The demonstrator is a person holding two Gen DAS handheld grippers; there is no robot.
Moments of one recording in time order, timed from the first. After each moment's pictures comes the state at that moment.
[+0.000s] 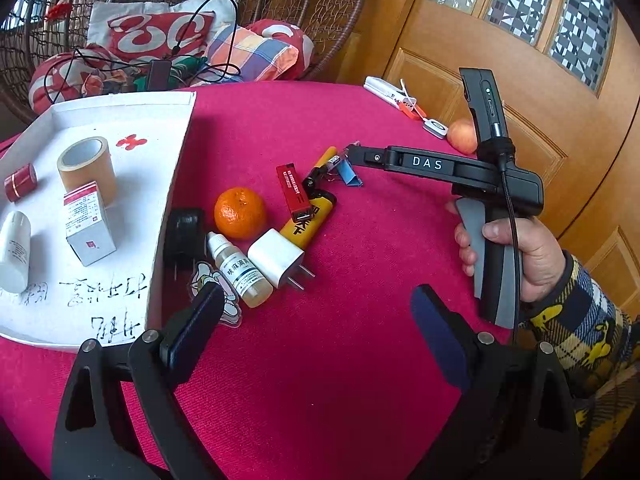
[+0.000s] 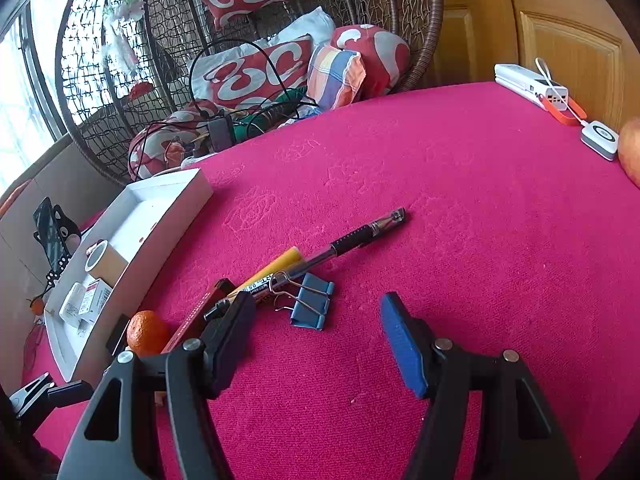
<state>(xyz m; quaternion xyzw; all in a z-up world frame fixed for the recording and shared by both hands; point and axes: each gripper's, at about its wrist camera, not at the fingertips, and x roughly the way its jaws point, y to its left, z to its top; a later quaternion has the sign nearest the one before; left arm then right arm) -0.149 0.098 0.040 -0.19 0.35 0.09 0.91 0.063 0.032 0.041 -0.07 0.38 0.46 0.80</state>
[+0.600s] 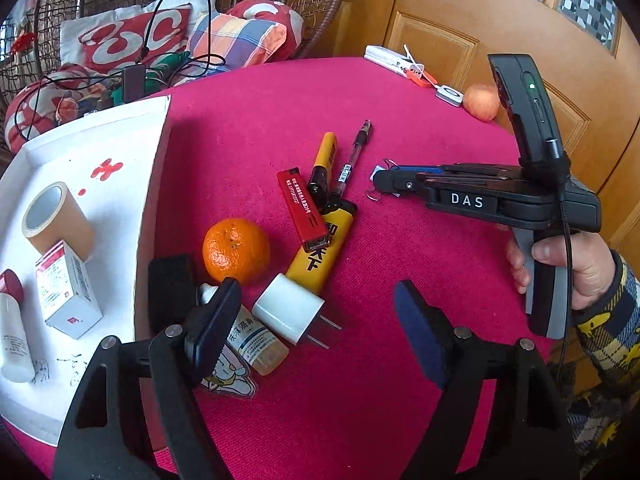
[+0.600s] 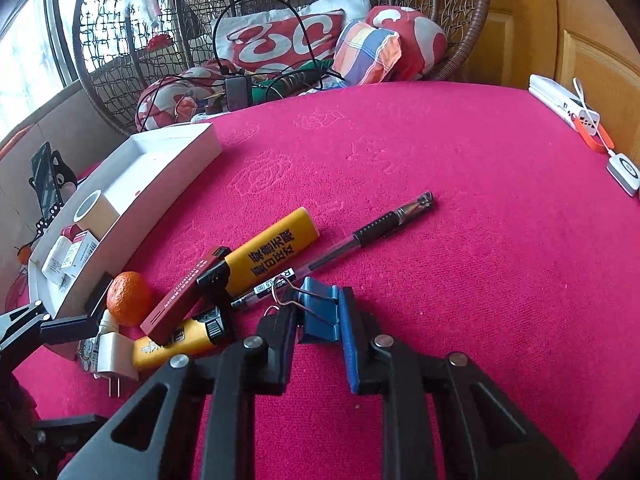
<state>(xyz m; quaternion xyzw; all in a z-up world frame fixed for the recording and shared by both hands) -0.091 0.113 0.024 -0.13 0.41 0.09 0.90 0.058 0.039 0.025 -0.13 0.40 0.47 0.78</state>
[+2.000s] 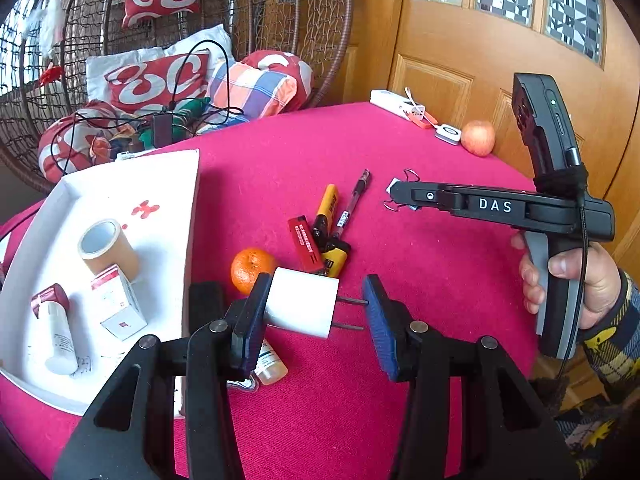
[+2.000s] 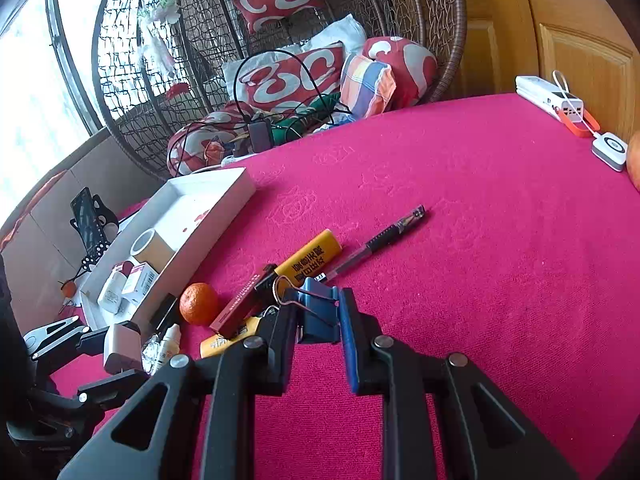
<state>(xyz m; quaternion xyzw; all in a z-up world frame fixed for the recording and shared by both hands) -0.128 0.097 0.069 -0.11 0.33 0.14 0.93 0.045 0.011 0.066 -0.05 0.37 0.51 0.77</state>
